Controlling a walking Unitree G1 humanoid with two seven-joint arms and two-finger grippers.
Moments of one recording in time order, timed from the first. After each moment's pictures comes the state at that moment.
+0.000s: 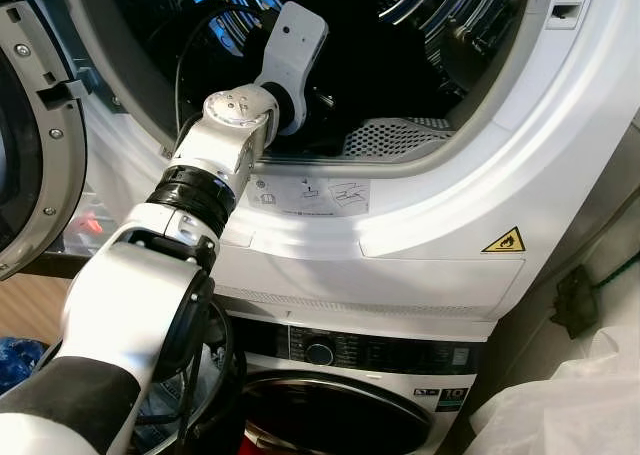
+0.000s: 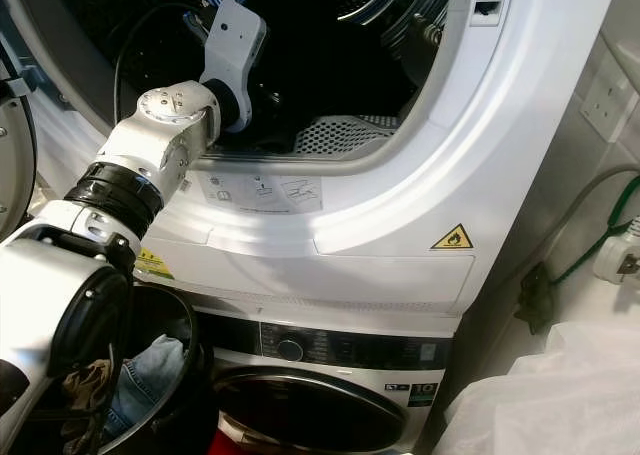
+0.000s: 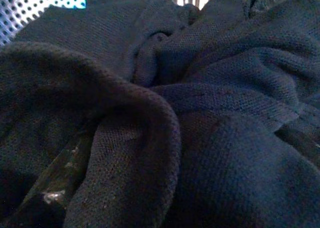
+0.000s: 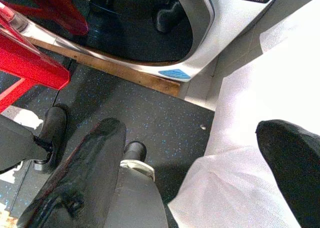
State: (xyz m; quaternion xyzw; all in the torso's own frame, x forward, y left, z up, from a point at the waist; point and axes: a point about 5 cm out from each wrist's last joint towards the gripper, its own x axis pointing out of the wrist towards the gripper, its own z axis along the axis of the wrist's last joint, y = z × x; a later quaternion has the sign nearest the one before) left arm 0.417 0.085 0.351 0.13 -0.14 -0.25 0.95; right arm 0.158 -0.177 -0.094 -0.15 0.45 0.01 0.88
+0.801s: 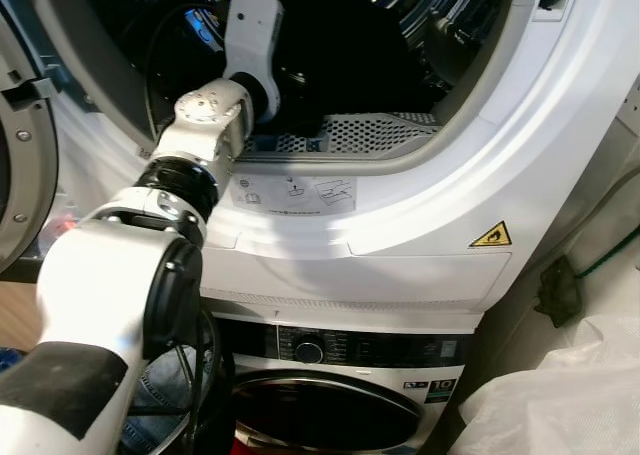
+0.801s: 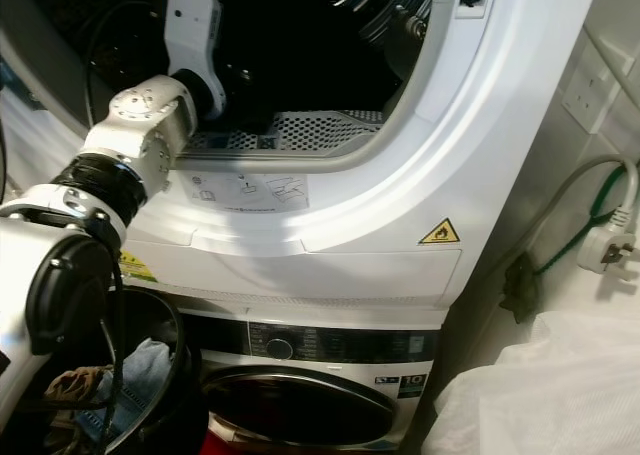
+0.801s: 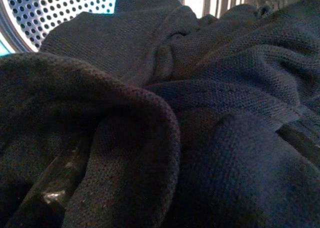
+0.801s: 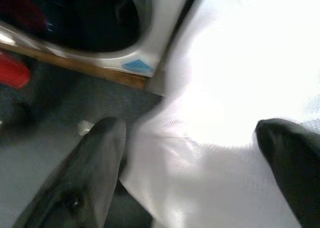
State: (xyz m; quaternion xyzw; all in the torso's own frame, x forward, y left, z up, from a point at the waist) left arm 0.422 0.122 0.363 0.04 -0.17 -0.18 0.97; right arm 0.083 -0.234 -0.097 -0.18 0.44 -0.02 0.88
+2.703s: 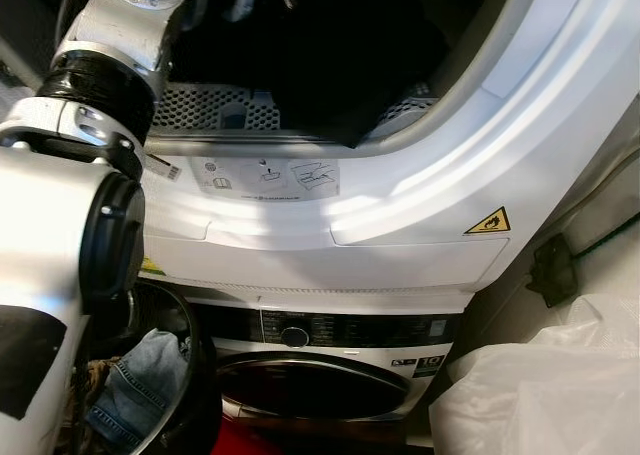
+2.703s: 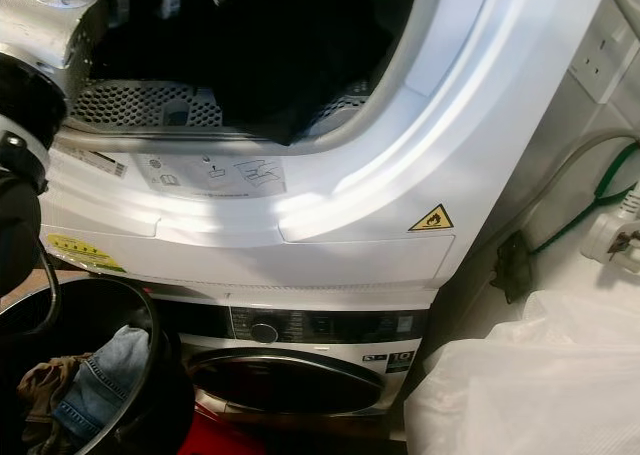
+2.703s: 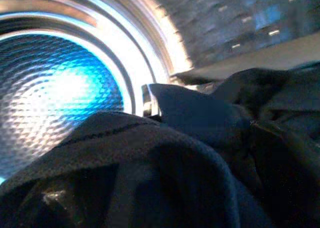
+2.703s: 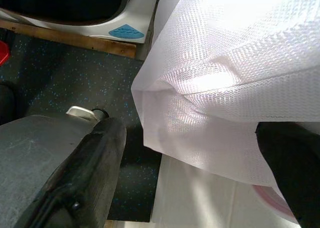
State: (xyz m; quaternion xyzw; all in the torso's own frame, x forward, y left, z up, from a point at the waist) left arm 0.386 0.126 0.458 0.35 -0.27 -0.25 0.86; right arm 0.138 -0.212 -0.093 -0.16 0.44 -0.04 0.88
